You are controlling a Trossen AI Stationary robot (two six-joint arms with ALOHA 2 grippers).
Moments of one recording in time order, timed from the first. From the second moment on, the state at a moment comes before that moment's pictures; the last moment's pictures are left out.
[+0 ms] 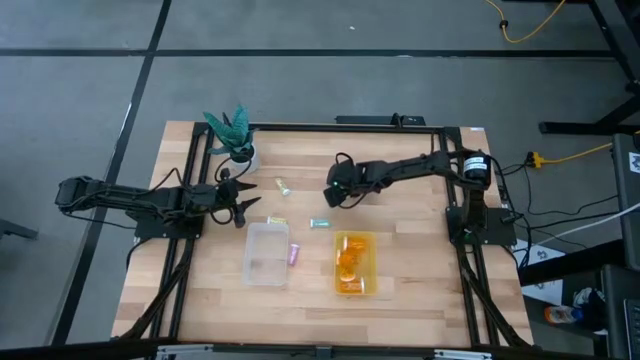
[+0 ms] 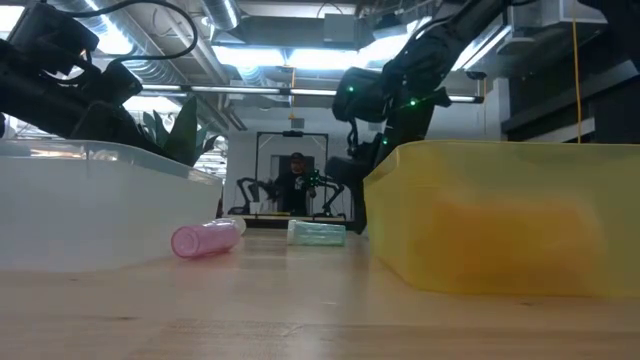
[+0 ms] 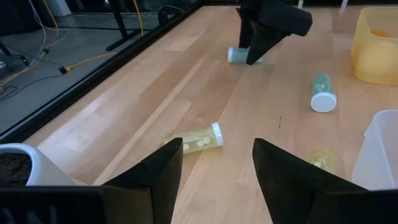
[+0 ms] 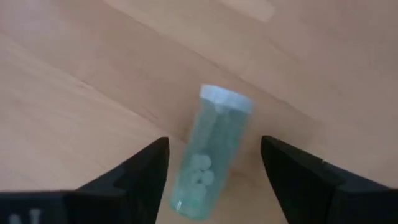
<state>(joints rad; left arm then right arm) 0.03 0.45 0.01 0.06 -0.41 -0.07 -0.20 1.95 1.19 -0.46 0.24 0.83</state>
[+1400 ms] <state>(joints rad) 0.03 0.45 0.01 0.06 -0.41 -0.07 -0.12 1.83 1.19 0.15 0.06 0.43</state>
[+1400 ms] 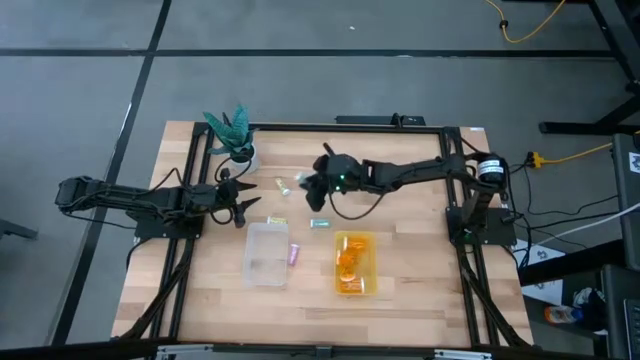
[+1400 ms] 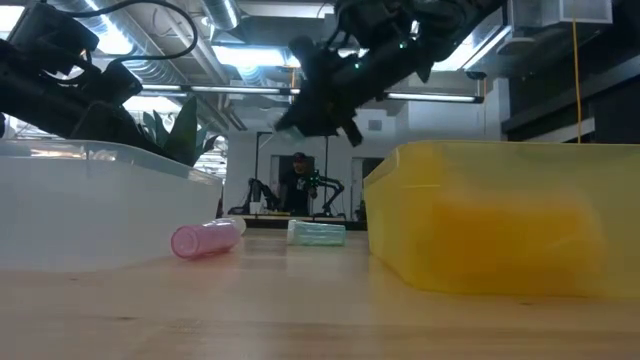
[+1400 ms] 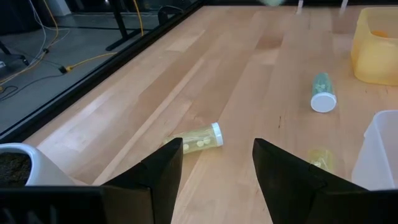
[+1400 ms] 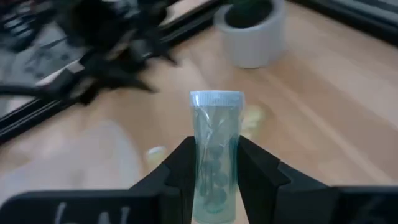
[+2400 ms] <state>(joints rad) 0.03 0.45 0.01 0.06 -0.41 -0.07 0.11 1.85 1.19 0.19 -0.18 0.31</state>
